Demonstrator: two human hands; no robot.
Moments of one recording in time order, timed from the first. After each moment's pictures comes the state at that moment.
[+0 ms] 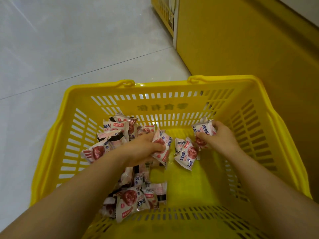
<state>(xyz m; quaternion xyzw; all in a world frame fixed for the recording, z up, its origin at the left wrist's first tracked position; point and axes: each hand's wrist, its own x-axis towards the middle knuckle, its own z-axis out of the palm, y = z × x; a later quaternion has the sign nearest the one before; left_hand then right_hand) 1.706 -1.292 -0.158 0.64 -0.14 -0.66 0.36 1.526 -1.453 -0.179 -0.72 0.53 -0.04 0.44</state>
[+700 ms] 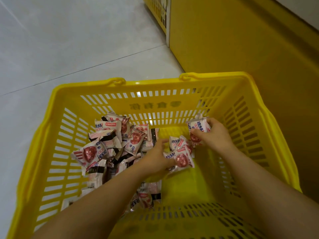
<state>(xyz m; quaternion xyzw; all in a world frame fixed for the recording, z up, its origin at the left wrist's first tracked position) 1.651 -1.299 -0.192 0.73 -0.26 -0.57 0.26 1.524 -1.457 -0.187 -0.71 0.52 -0.07 0.47</state>
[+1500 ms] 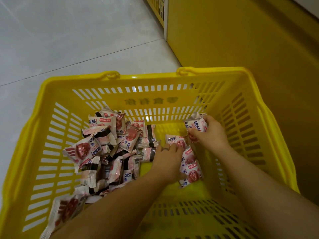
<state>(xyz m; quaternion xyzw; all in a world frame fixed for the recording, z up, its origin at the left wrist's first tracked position) 1.604 -1.320 -0.237 0.76 -0.60 -0.26 -0.08 1.520 -1.454 -0.195 -0.75 0.52 -0.08 0.41</state>
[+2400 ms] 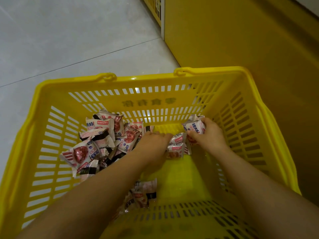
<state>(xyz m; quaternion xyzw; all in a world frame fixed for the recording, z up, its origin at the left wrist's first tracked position) 1.662 -1.330 -0.208 0.73 -0.65 -0.22 -0.06 1.518 -1.455 -0.202 -0.74 0.53 -0.04 0.41</state>
